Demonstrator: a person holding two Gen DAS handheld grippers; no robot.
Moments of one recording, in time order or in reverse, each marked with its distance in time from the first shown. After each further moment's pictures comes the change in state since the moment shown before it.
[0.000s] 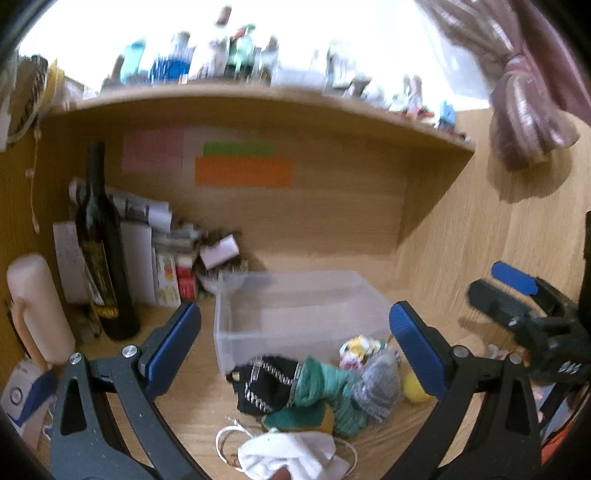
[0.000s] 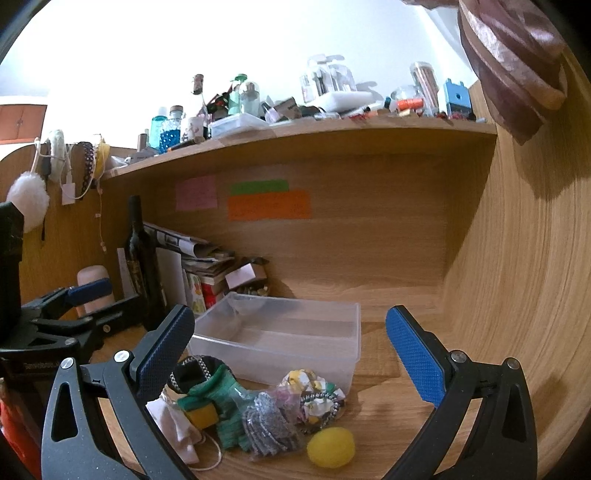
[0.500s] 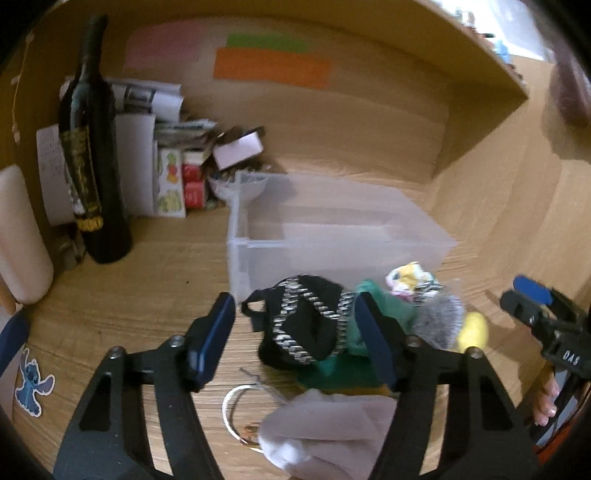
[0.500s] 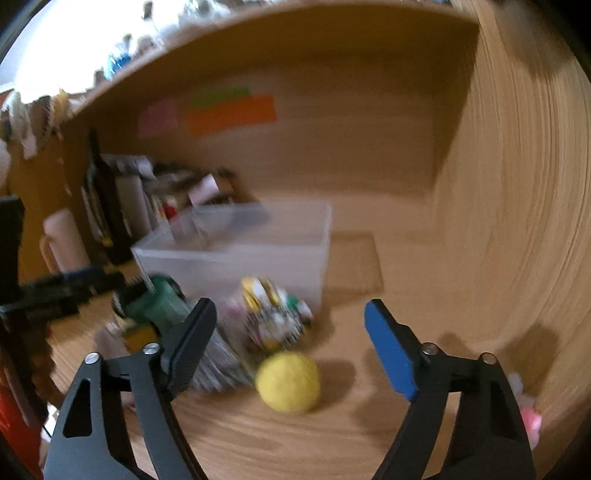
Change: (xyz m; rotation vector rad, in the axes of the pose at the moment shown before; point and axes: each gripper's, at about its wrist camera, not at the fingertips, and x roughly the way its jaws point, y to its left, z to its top) left arm 0.071 0.031 -0.055 -0.183 0.242 -0.014; right arm 0.043 -0.046 -0.064 0.067 0.310 -0.045
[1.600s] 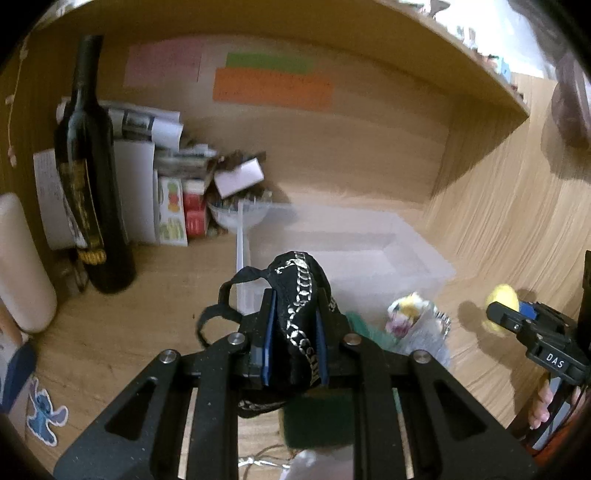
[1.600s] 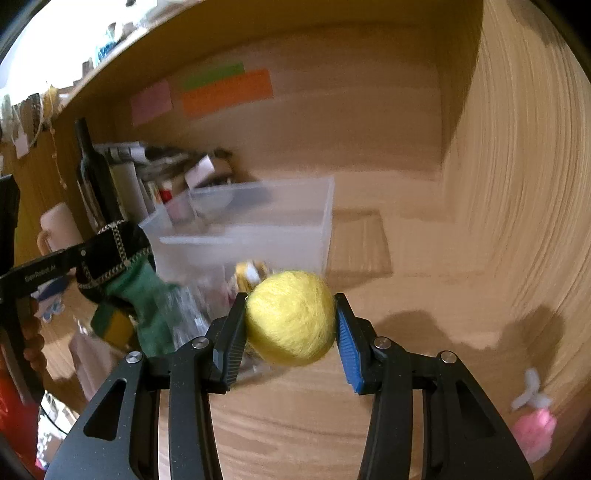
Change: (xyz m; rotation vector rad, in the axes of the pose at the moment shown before) left arm -0.013 0.004 0.030 0.040 -0.063 -0.007; right arm 0.016 -0.008 0.003 0.019 0.037 0.048
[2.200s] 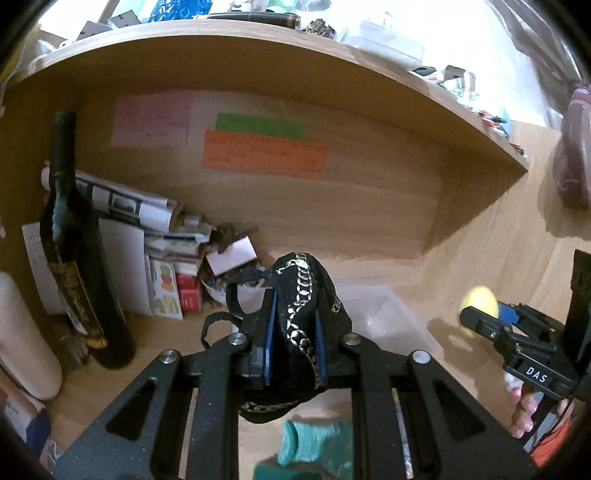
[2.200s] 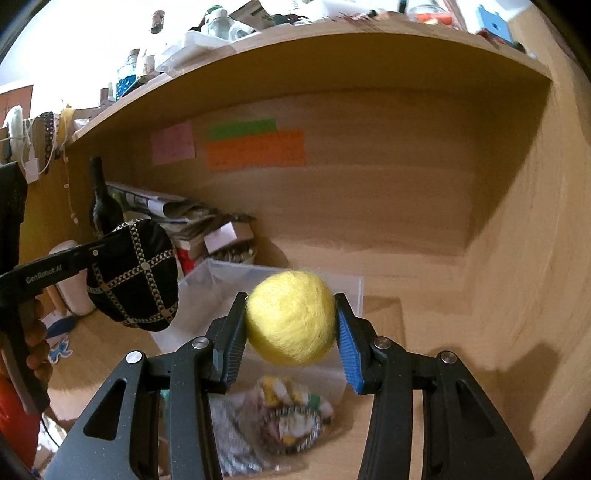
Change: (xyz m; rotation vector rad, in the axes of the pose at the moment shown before) left arm 0.000 0.001 0.076 0.018 -0.121 -0.010; right arm 0.013 0.025 0.070 -0.099 -0.131 0.028
